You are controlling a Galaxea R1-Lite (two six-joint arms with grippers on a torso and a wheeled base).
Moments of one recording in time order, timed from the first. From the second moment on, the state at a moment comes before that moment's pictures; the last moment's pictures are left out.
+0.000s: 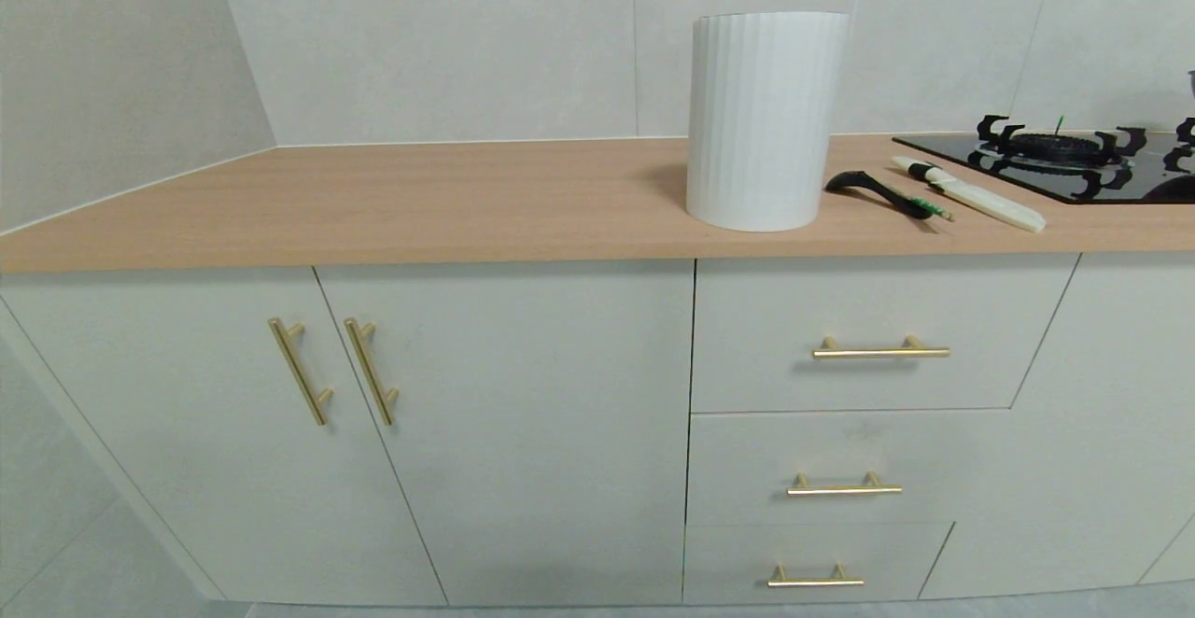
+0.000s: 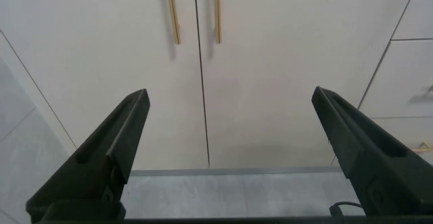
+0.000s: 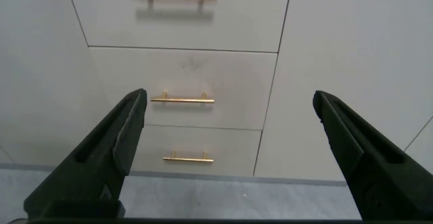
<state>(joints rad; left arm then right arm) 0.00 0.00 0.00 0.00 -0.01 0.01 0.00 0.00 -0.02 0.00 0.03 -0.04</state>
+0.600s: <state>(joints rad) 0.00 0.00 0.00 0.00 -0.01 0.01 0.10 0.46 -0.25 0.05 0.14 0.00</state>
